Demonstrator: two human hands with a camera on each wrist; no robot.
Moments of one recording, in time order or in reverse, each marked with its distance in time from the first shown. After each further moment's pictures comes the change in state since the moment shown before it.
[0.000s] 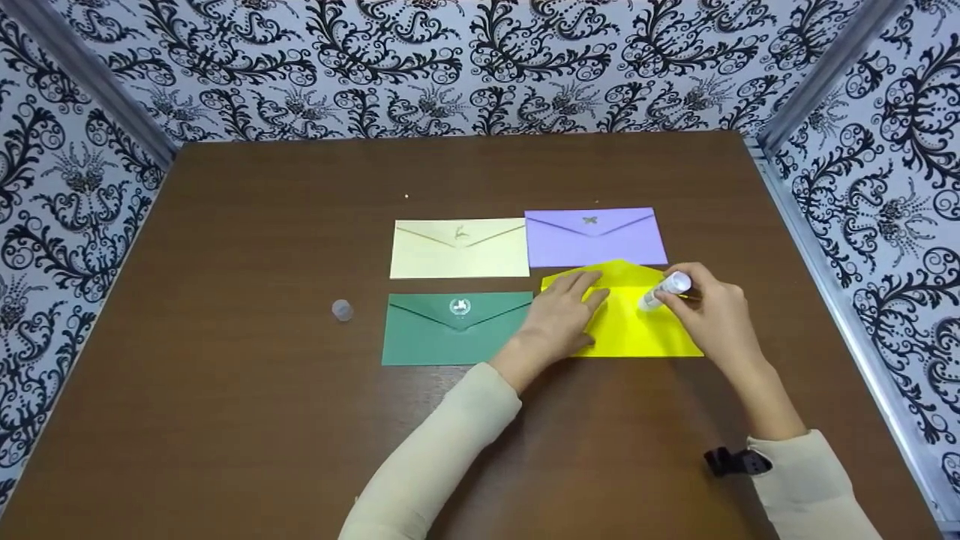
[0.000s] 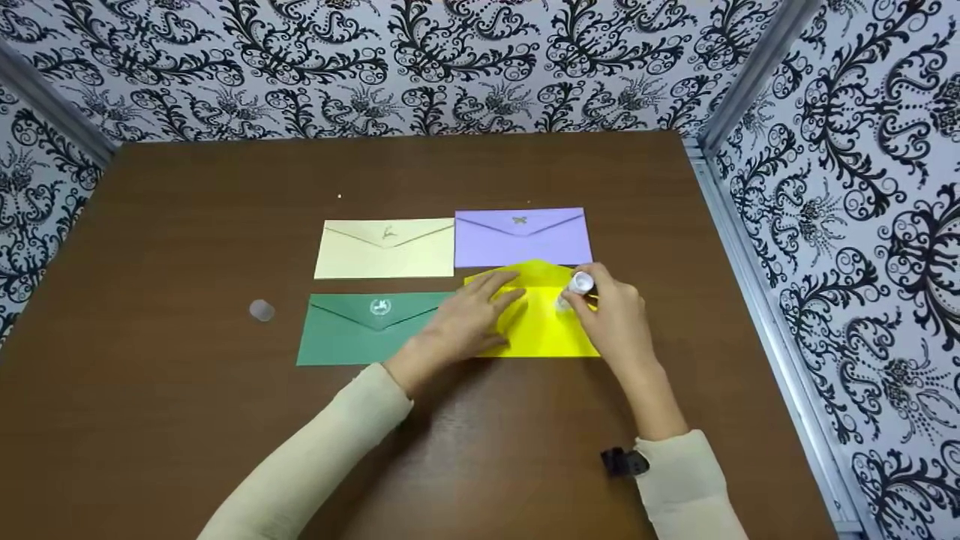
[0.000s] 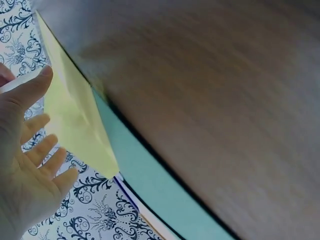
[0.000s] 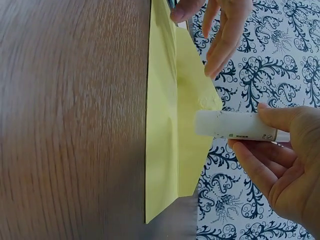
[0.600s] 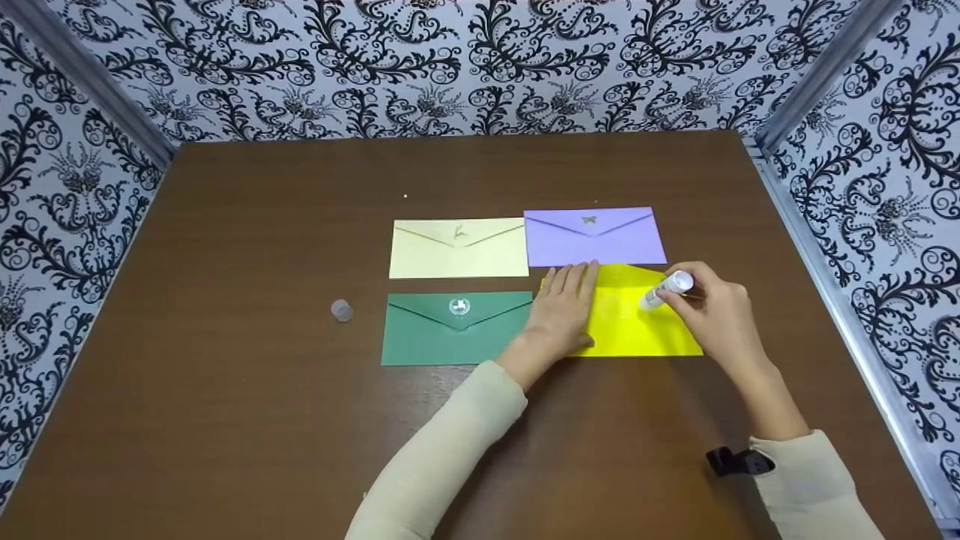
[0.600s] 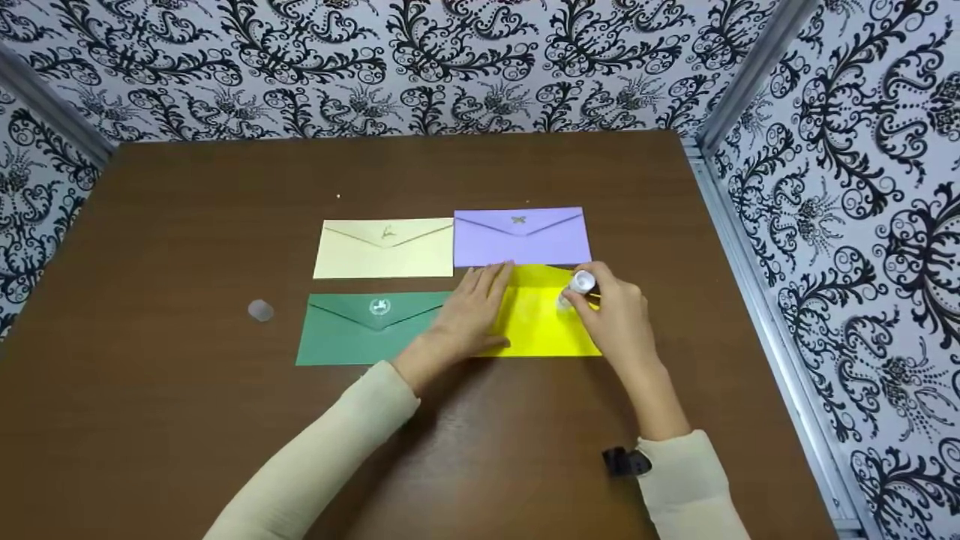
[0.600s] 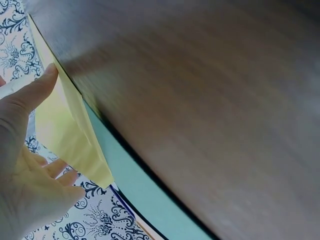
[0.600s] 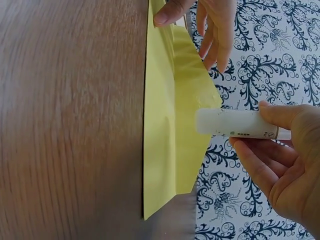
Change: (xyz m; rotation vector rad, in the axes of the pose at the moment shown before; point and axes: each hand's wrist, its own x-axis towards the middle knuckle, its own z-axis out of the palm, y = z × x) left_hand 0.011 0.004 0.008 -0.045 -0.069 -0.156; right_hand -0.002 0.002 -0.003 0.011 0.041 -0.041
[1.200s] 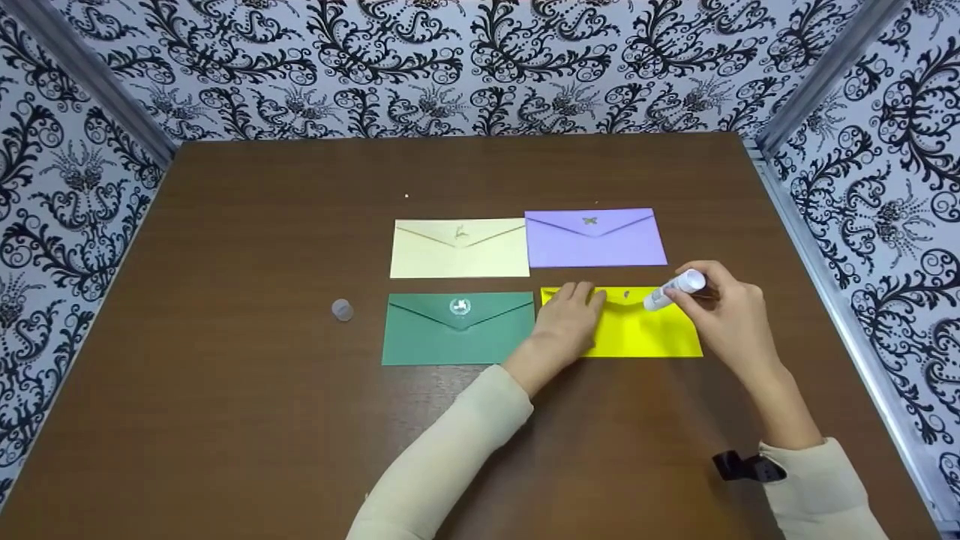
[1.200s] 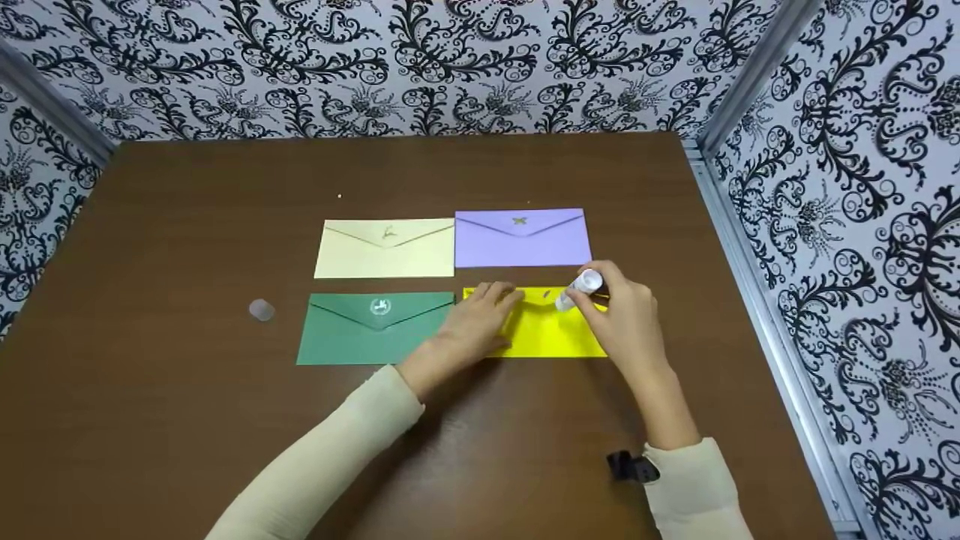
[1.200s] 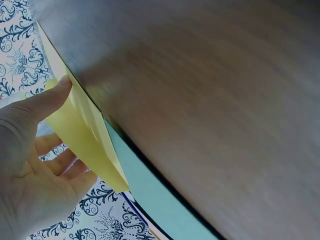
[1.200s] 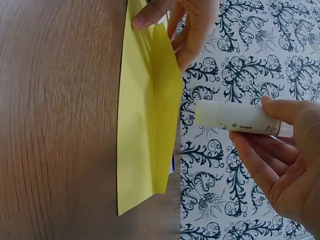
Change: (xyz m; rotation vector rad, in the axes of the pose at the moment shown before) left_hand -0.004 0.012 -0.002 0.020 -0.034 0.038; right_hand -0.002 -0.011 -0.012 0.049 0.063 -0.059
